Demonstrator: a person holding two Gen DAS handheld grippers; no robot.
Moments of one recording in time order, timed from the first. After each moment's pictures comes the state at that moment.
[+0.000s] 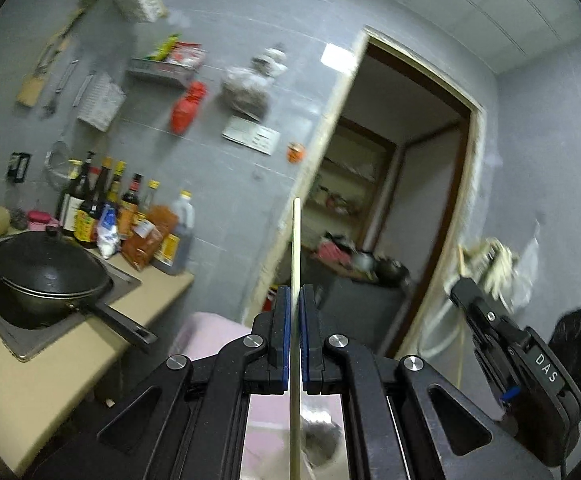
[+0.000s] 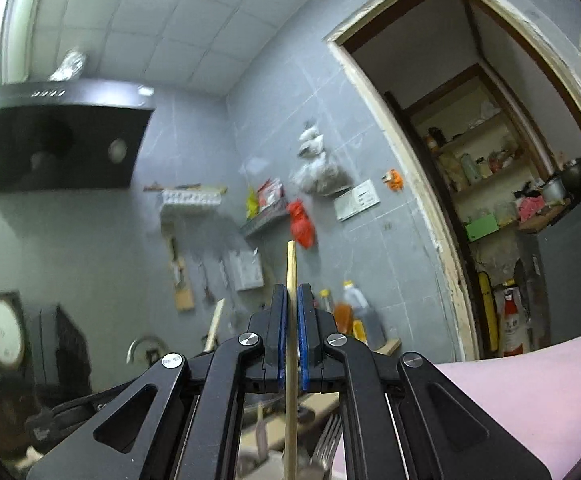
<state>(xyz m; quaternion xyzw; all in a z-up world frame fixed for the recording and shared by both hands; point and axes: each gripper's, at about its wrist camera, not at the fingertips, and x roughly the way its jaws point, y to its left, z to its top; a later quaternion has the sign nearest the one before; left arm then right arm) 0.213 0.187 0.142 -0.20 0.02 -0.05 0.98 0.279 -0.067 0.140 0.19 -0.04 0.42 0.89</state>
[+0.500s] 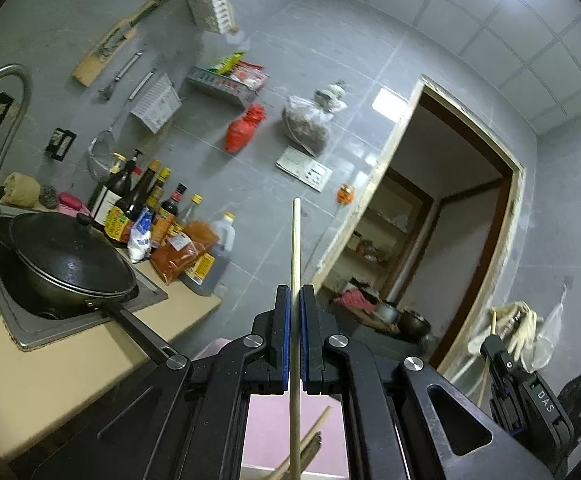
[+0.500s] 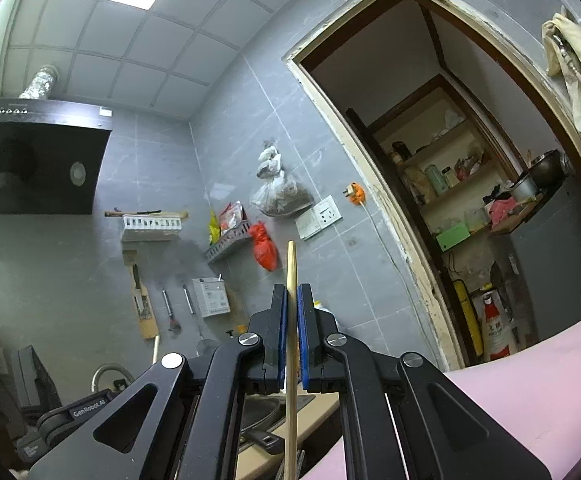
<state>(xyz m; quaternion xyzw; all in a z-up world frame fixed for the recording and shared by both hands) 0.217 0.235 0.118 -0.27 -0.05 0.02 0.96 0.308 -0.064 0.118 0.23 -0.06 0.37 0.90</state>
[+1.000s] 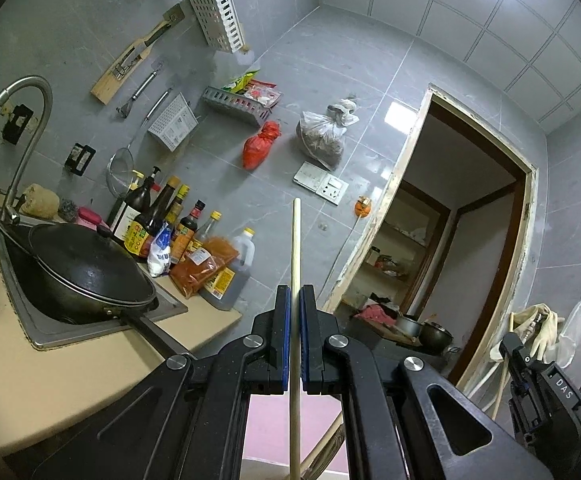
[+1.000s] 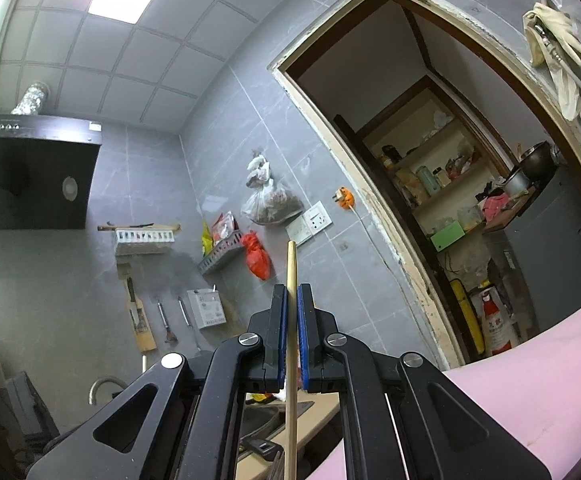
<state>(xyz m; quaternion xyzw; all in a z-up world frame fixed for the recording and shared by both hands) 0.213 0.226 0.106 -0.26 -0.07 0.06 0.96 0.316 -0.066 0.109 0.25 -0.06 0.35 0.90</state>
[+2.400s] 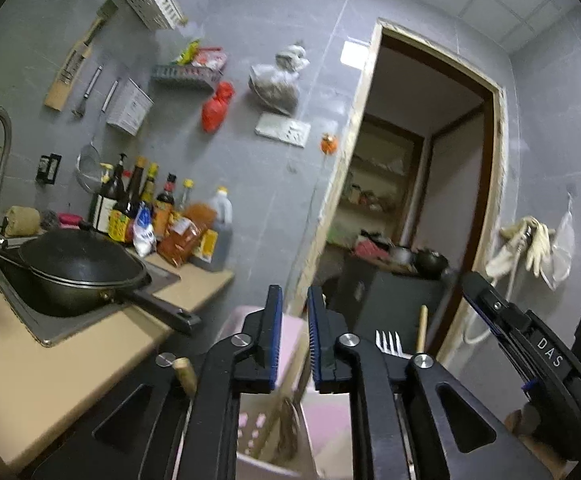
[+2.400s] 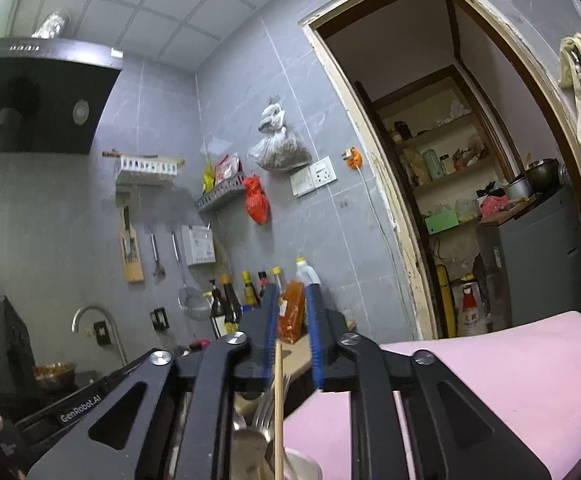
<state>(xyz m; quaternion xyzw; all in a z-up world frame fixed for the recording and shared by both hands) 0.213 0.168 0.085 -0.15 0.02 0.01 0.99 0.288 -0.046 0.087 0.14 -0.01 0.35 0.93</state>
